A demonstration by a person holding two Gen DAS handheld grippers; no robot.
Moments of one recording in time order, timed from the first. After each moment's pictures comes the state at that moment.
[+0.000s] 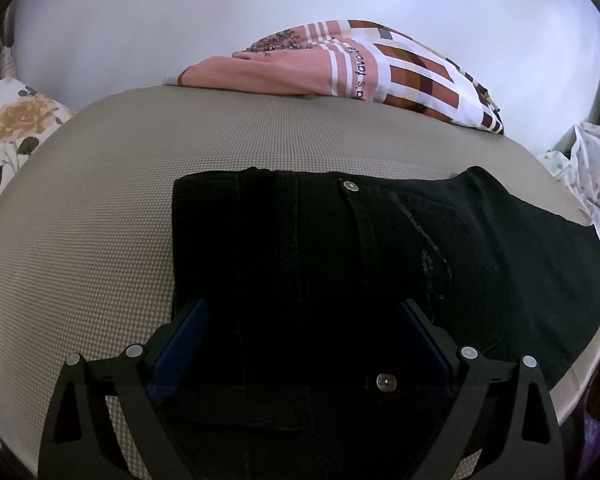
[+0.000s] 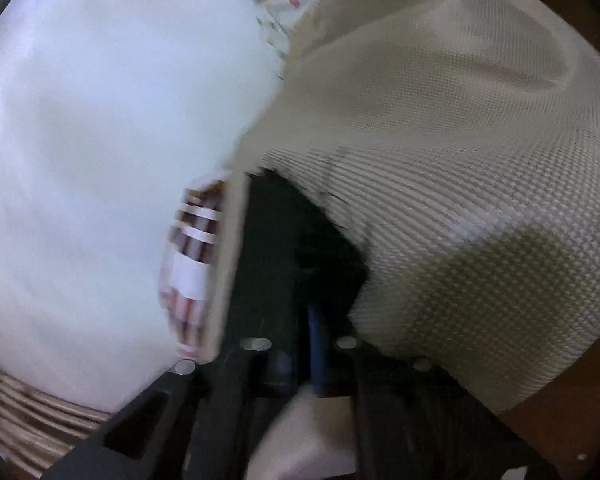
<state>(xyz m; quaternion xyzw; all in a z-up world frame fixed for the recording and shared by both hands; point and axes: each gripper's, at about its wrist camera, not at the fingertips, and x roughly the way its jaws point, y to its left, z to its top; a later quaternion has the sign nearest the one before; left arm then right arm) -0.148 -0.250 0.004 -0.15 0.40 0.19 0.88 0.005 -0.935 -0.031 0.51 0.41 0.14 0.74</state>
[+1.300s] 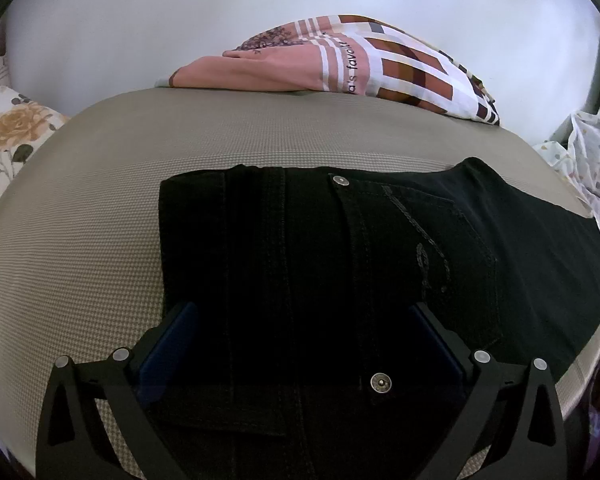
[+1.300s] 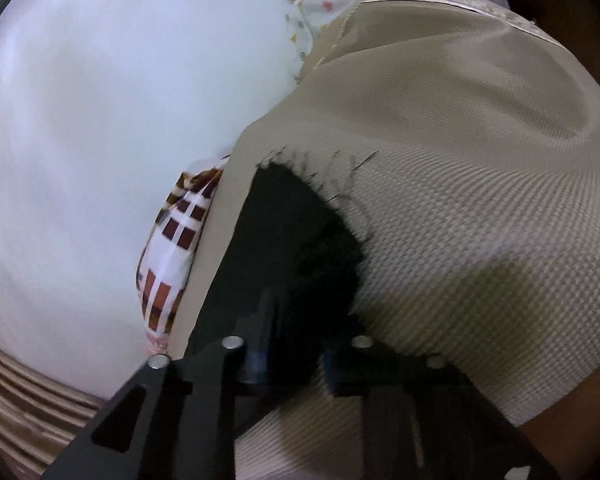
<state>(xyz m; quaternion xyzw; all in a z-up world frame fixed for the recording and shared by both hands) -0.144 -0.254 0.002 -0.14 0.41 0.18 0.88 0.018 -0.926 -0.019 0.45 0.39 0.15 0.79</state>
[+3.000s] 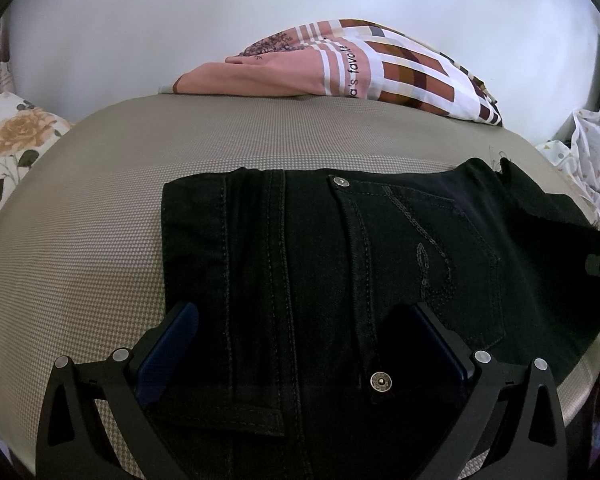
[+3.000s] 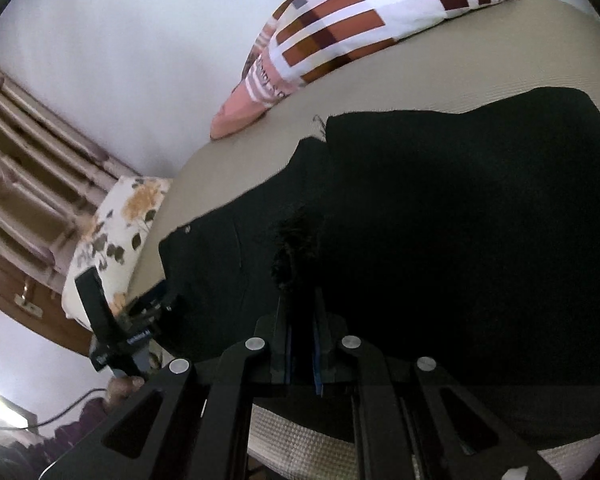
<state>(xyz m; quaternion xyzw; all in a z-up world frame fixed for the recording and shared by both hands) -0.143 -0.256 0.006 -0.13 0.41 0.18 0.89 -0.043 -0.507 0.035 0.12 0.51 0.42 0.74</state>
